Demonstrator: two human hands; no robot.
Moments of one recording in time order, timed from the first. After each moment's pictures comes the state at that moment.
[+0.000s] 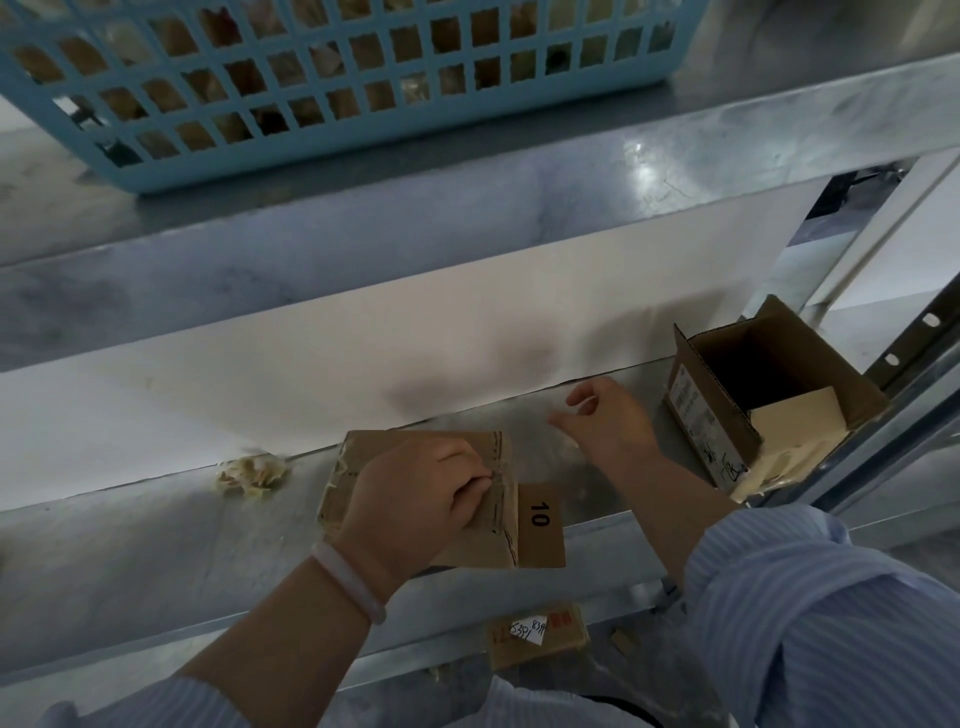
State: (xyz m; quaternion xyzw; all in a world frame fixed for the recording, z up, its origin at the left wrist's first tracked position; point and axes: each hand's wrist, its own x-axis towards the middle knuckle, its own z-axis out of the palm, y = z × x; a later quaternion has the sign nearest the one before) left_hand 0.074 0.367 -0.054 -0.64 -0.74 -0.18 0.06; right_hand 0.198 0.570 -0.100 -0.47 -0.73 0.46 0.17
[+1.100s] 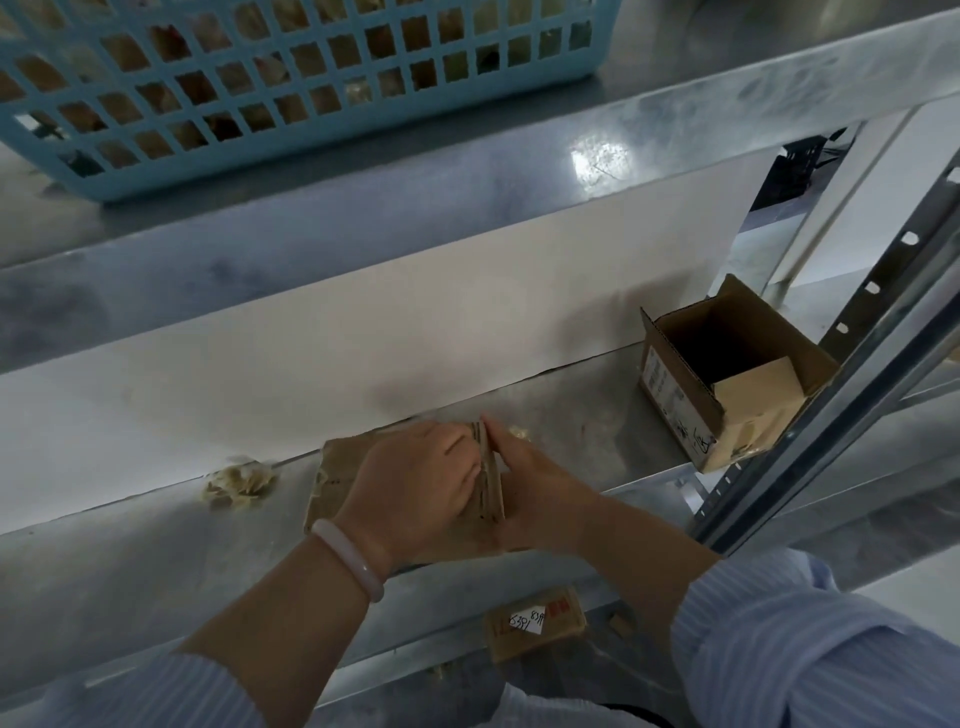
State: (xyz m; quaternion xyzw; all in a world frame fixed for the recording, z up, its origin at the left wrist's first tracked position) left_hand 0.085 0.379 -0.044 -0.69 -0.70 -0.09 0.14; right_hand 0.217 0.491 -0.098 -0.22 -0.85 0.48 0.00
